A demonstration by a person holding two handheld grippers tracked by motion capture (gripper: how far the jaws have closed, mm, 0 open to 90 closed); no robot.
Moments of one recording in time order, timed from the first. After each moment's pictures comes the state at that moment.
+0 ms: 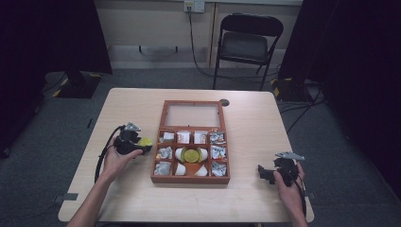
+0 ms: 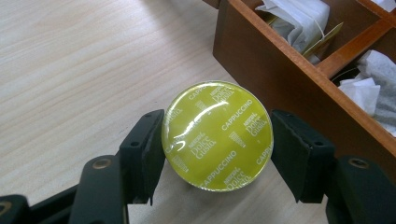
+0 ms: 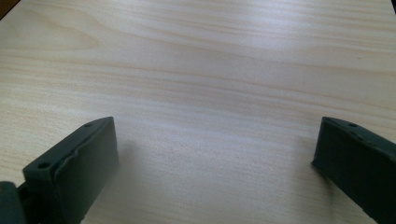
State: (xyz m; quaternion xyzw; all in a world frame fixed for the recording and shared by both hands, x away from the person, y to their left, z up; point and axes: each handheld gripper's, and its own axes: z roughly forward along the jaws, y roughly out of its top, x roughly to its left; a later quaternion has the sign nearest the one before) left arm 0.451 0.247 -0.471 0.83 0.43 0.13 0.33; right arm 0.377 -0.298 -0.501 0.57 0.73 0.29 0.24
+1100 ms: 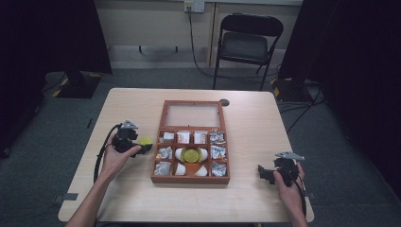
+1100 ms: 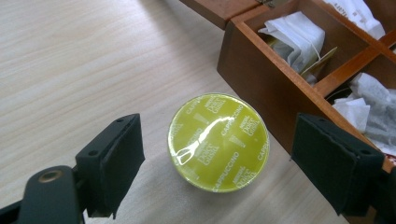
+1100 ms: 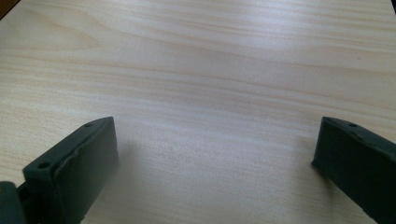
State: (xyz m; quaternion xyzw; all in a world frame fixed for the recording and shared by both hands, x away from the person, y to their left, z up) left arm 0.452 0.253 -0.464 0.81 0.43 0.14 0.36; right arm 0.377 -0.298 -0.501 0.57 0.73 0.29 0.24
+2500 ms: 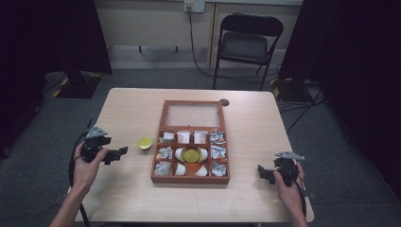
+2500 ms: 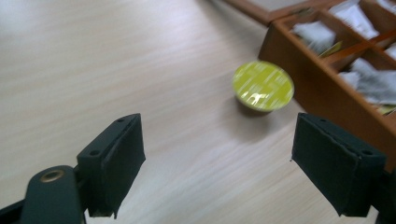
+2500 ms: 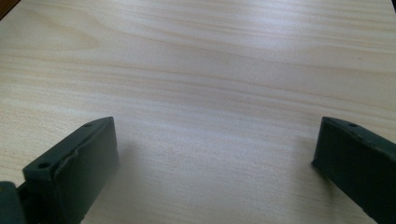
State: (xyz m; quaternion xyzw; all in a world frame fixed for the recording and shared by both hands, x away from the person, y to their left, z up) left arm 0.392 0.321 -0.441 0.77 0.49 0.19 0.37; right arm 0.377 -0.298 -0.501 0.57 0.73 0.29 0.24
